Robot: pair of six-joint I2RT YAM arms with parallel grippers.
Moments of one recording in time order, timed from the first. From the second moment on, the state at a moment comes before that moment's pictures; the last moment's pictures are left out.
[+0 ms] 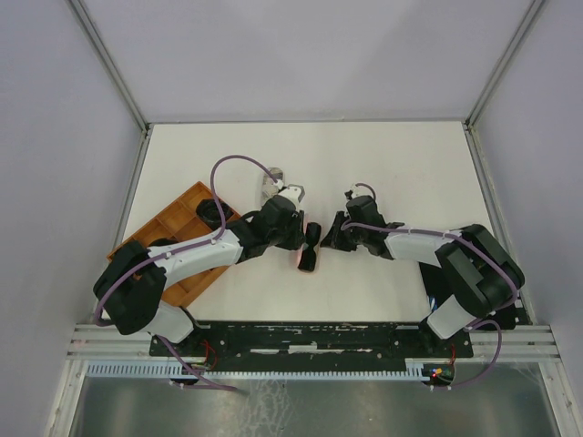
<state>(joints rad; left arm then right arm) -0.83 1.47 0.87 -0.14 -0.09 -0.48 0.59 1.58 0.68 0.11 -0.19 0.78</state>
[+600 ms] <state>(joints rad) -0.83 1.48 0.87 -0.11 -0.07 -0.48 0.59 1.62 0.70 0.11 -0.22 0.78</state>
